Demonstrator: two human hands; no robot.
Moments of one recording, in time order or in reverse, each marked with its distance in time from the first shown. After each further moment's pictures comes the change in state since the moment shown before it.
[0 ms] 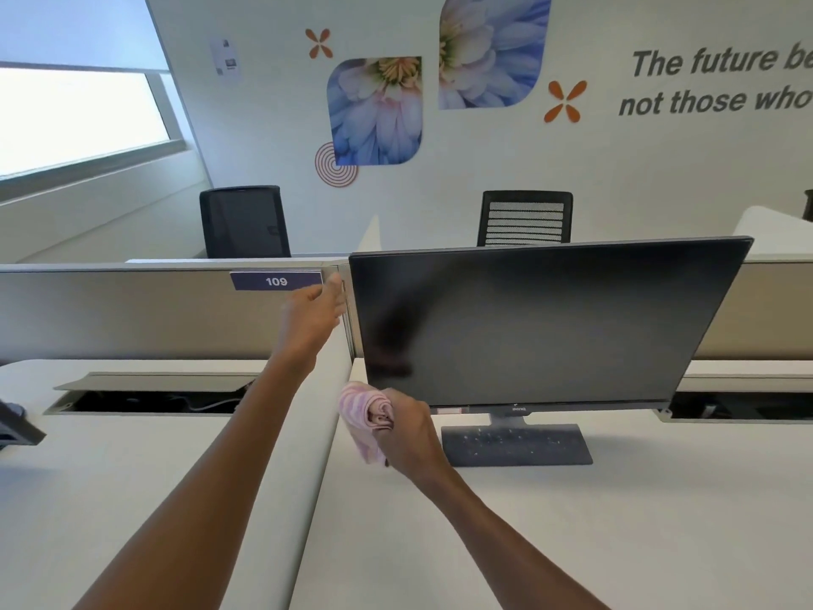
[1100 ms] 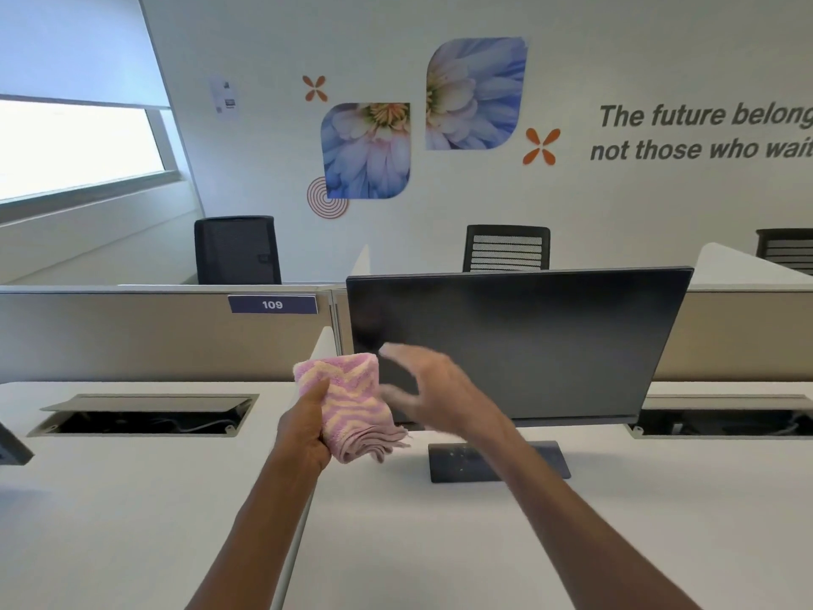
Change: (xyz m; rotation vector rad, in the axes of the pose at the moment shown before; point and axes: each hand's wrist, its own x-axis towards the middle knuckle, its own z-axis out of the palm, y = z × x) left_hand -0.075 -0.073 -0.007 -0.657 -0.010 -0.594; right_hand 0.010 -0.057 -0.100 -0.351 -0.103 -0.371
